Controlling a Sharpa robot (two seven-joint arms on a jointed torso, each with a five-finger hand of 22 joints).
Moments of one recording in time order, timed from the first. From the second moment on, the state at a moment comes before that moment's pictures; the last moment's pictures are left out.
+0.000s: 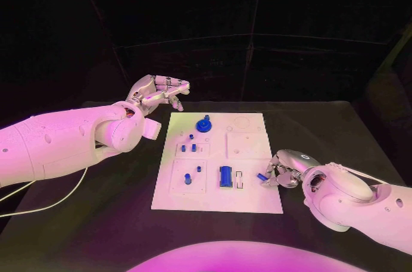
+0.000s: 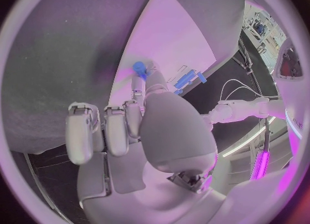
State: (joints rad) left arm 1.31 -0.84 -0.22 1.42 -0.03 -0.27 0.49; left_hand 1.38 -0.04 -0.03 0.14 0.05 1.04 0.16 0.10 0.07 1.15 0.09 0.17 0.17 1.28 0.01 0.67 0.68 0.16 1.24 0.11 0.51 0.62; right arm 1.03 -0.98 -0.17 1.79 -1.54 -0.39 -0.54; right_hand 1.46 0.01 -0.23 0.10 0.20 1.10 0.08 0.23 0.23 1.41 0.01 1.33 1.36 1.46 -0.05 1.47 1.31 0.02 1.47 0.06 1.51 1.31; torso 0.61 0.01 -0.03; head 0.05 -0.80
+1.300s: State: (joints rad) left arm 1.31 -0.85 -0.22 1.43 -0.03 -0.26 0.49; left_hand 1.38 -0.03 -0.03 0.14 0.05 1.04 0.16 0.10 0.07 1.15 0.09 0.18 0.17 1.28 0.01 0.67 0.68 0.17 1.24 0.11 0.52 0.62; right arm 1.02 -0.98 -0.17 1.89 -1.49 -0.49 -0.59; right_hand 1.34 -0.06 0.11 0.21 0.51 1.12 0.07 0.20 0.22 1.44 -0.01 1.33 1.31 1.46 -0.07 1.48 1.31 0.02 1.47 0.05 1.52 1.31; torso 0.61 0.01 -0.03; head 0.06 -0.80
